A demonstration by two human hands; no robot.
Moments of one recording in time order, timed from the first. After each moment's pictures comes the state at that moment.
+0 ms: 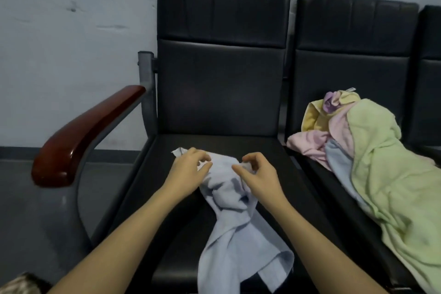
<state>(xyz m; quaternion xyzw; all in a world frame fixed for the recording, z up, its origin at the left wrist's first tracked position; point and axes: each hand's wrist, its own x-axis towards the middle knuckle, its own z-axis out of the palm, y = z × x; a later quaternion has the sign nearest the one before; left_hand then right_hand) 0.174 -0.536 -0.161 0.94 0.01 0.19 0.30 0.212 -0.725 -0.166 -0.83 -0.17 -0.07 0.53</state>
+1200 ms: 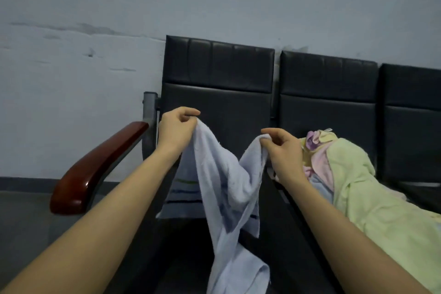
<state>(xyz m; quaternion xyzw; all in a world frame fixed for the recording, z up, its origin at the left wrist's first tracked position) 0.162 -0.535 0.001 0.75 0.06 0.38 0.53 0.216 -0.753 -0.033 -0.74 -0.18 -0.25 0.60</state>
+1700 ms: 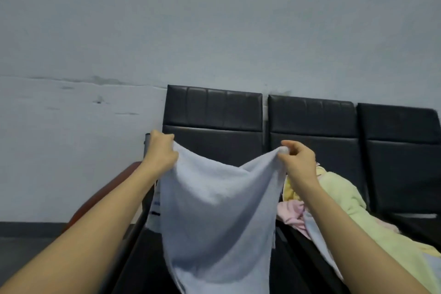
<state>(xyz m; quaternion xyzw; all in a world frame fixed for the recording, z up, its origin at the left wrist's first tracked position) 0.145 -0.502 0.055 0.90 0.11 0.35 0.26 0.209 -0.795 0.040 -0.73 -0.10 -0.29 0.61</state>
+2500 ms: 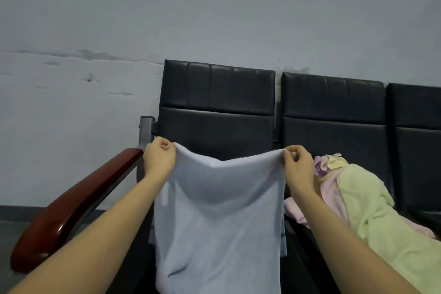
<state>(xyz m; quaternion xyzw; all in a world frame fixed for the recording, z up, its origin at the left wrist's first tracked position) 0.236 -0.491 -0.013 0.76 0.21 0.39 0.47 0.311 -0.771 -0.021 -0.76 -0.06 -0.30 0.57</state>
